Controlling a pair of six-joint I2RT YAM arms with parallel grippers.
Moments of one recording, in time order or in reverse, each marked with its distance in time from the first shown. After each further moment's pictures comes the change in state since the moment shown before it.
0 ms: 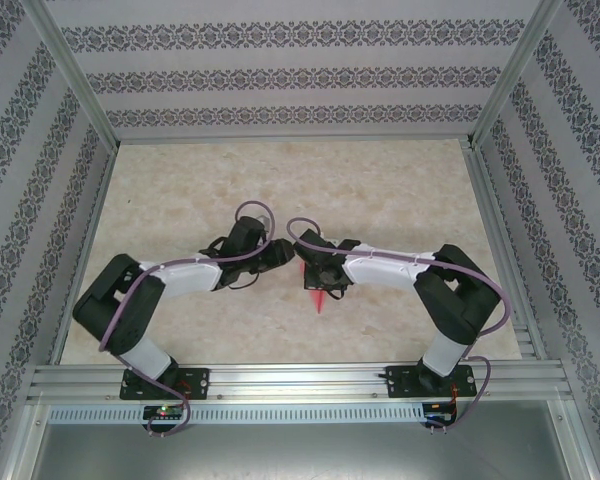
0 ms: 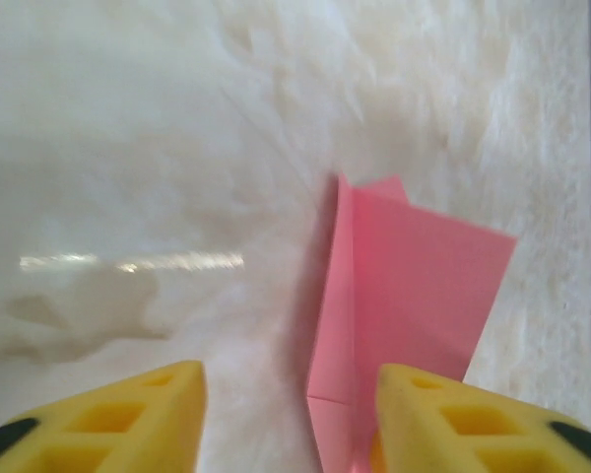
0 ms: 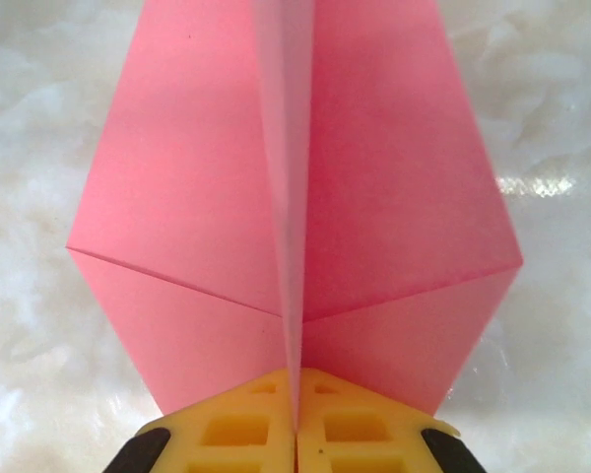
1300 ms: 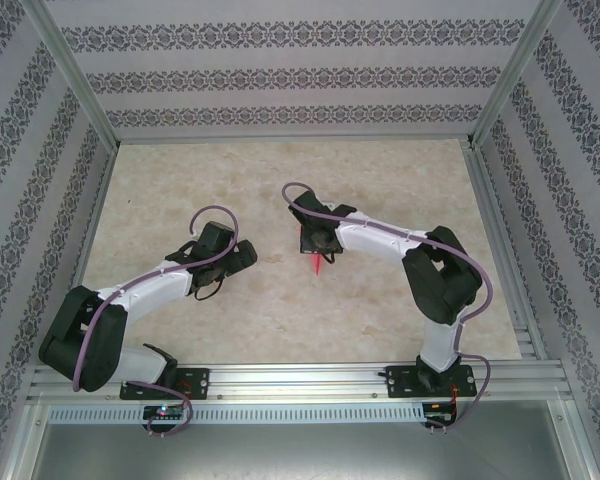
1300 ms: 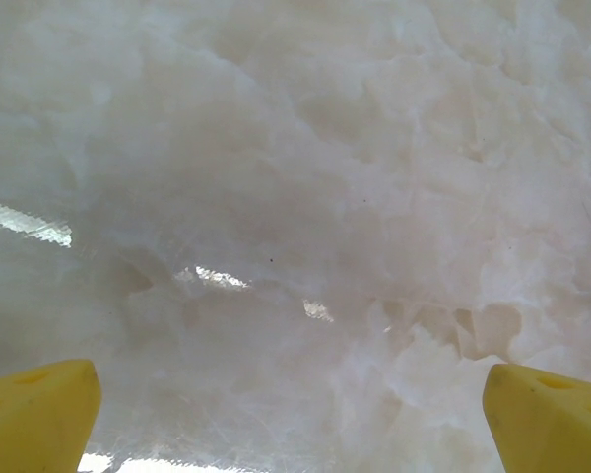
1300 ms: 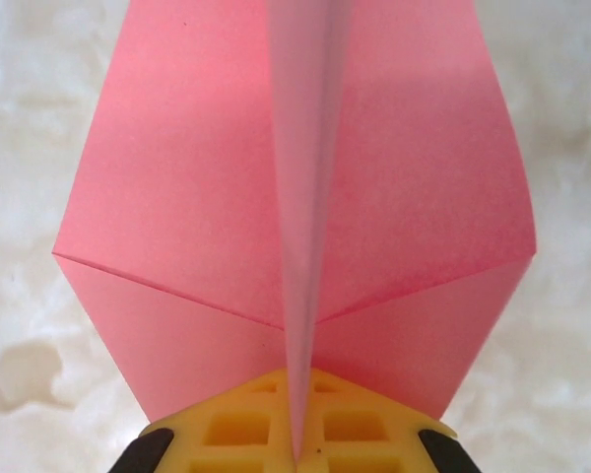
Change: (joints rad) left arm 0.134 -0.214 -0.079 -0.386 -0.278 0.047; right arm -0.134 0.158 0.314 -0.085 0.079 -0.160
